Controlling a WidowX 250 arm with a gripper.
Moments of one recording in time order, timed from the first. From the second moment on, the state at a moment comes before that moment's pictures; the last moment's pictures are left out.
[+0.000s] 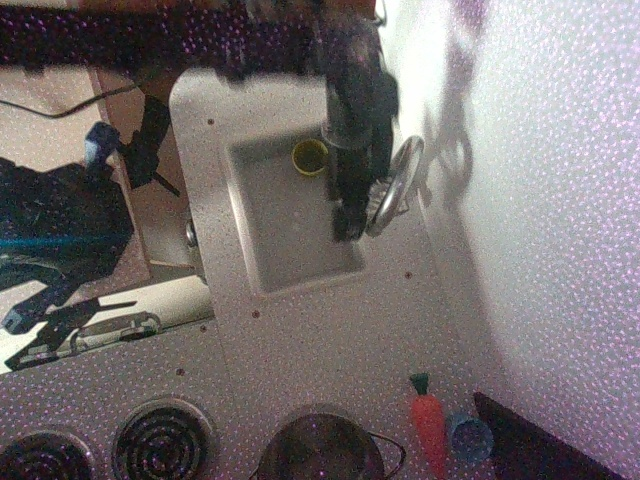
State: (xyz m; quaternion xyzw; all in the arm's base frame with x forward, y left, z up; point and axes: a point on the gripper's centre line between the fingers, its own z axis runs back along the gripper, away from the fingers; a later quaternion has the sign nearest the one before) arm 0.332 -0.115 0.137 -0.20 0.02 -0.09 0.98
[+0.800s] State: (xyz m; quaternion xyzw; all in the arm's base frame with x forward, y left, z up) arm 0.327 -0.133 0.138 -0.24 0.01 -0.06 0.97
